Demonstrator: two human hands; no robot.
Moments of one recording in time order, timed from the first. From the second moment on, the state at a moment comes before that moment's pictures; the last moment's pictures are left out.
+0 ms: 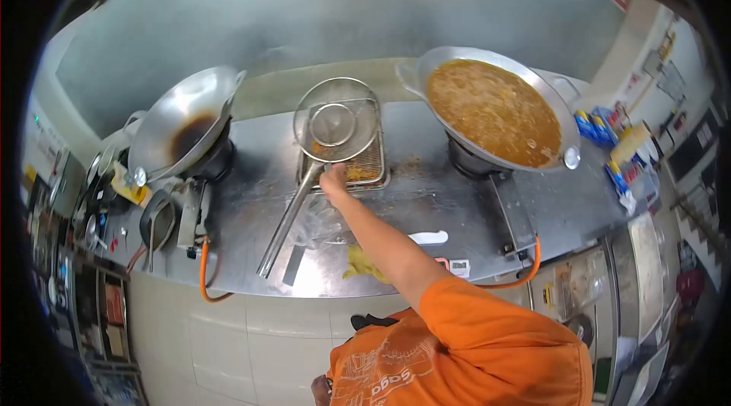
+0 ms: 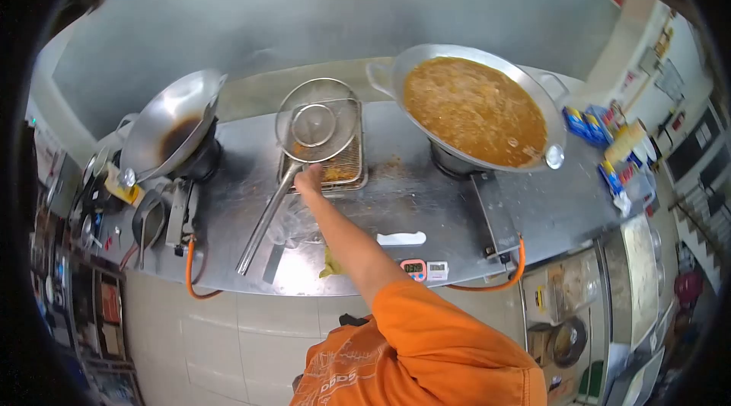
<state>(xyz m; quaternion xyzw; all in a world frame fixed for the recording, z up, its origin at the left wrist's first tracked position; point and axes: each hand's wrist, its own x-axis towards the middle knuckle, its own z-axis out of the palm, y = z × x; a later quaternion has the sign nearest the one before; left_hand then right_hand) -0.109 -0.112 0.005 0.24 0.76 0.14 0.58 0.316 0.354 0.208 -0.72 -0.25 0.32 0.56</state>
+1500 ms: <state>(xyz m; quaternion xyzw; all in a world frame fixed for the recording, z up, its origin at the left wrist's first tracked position) 0.157 0.153 0.153 -0.10 0.83 0.48 0.28 0.822 0.081 0.498 -0.86 -0.42 0.30 -0.06</state>
